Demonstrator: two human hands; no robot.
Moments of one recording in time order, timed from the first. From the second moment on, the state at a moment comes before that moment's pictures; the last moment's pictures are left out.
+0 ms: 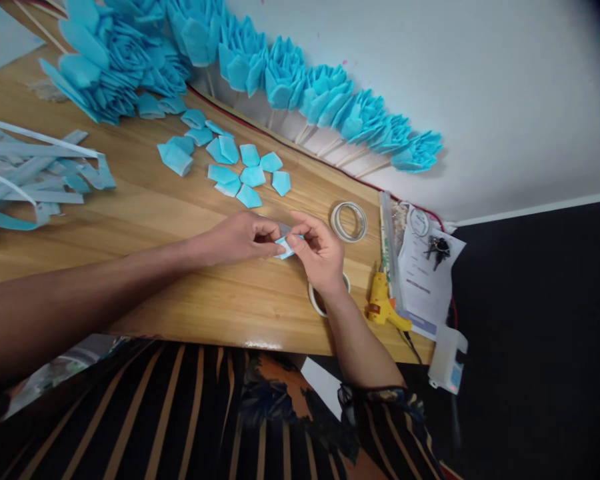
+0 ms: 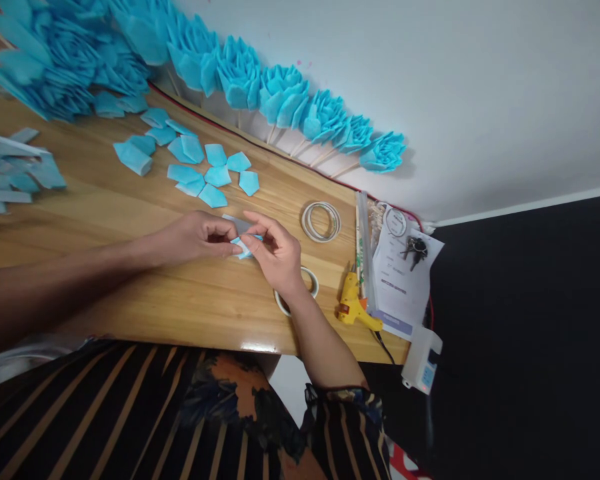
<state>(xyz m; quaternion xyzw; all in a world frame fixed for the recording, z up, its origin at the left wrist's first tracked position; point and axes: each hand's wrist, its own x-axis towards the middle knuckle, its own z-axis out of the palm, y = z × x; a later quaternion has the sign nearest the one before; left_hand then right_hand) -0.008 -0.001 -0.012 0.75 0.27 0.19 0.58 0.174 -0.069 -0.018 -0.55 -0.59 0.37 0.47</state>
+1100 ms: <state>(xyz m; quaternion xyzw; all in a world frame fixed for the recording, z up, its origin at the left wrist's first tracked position) -0.009 -0.004 -0.008 0.63 0.31 0.29 0.65 0.170 -0.069 -0.011 -0.55 -0.54 0.37 0.52</state>
